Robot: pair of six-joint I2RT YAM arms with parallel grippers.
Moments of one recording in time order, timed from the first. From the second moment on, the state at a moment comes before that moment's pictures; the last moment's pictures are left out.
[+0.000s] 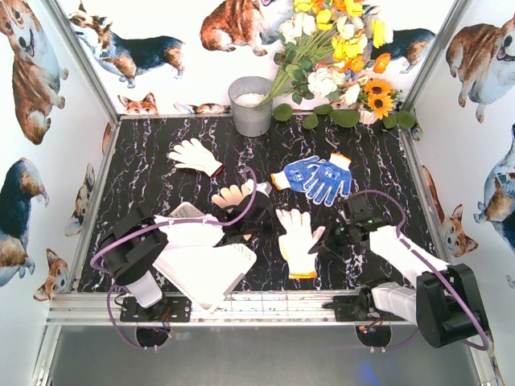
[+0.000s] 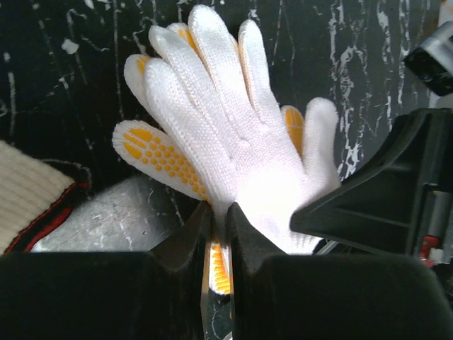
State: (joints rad) left arm -0.93 1.67 0.84 0.17 0.04 -0.97; right arm 0.25 1.11 0.46 -0.51 -0.47 0.79
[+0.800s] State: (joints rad) left arm -0.83 1.38 0.87 -0.29 -0.01 -0.87; right arm 0.50 1.50 0.91 -0.65 -0.57 0.70
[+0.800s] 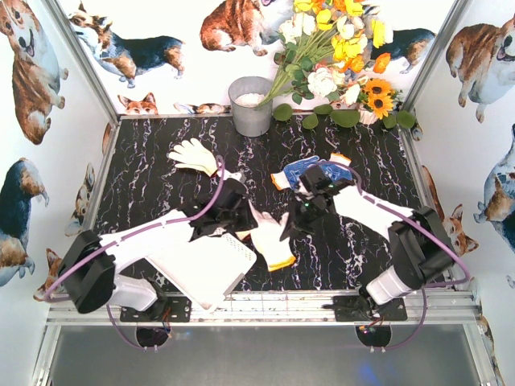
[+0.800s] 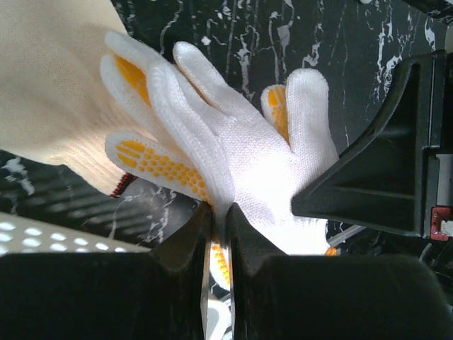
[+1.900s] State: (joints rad) left arm -0.53 1.03 0.88 -0.78 -0.03 -0.74; right arm 0.77 1.86 1.46 -0.73 -0.53 0.68
